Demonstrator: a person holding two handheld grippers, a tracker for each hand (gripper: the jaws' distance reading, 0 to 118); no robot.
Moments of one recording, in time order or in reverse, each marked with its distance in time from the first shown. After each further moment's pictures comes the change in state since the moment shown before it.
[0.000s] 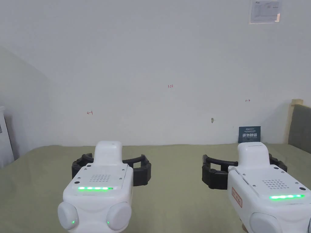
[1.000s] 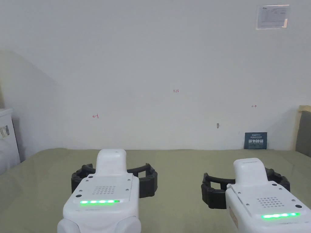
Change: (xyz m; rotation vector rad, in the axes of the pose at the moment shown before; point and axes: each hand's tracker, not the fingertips) left arm 0.000 0.007 0.027 -0.032 0.042 0.035; right arm -0.024 -0.014 0.003 -0.069 -0.043 0.101
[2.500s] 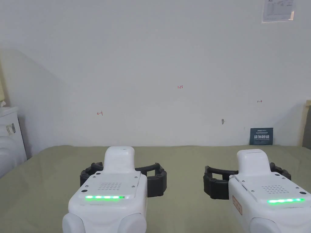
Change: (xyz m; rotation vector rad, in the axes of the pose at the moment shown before) left arm 0.003 0.003 0.010 -0.040 -0.052 -0.006; right arm 0.003 0.010 -0.013 -0.053 0.064 -0.059
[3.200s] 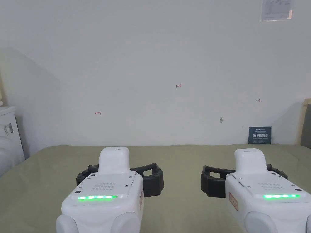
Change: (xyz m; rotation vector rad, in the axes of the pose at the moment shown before) left arm -0.001 0.002 0.003 -0.020 -0.016 0.044; right arm -0.003 -0.003 -0.005 -0.030 -0.031 -0.015
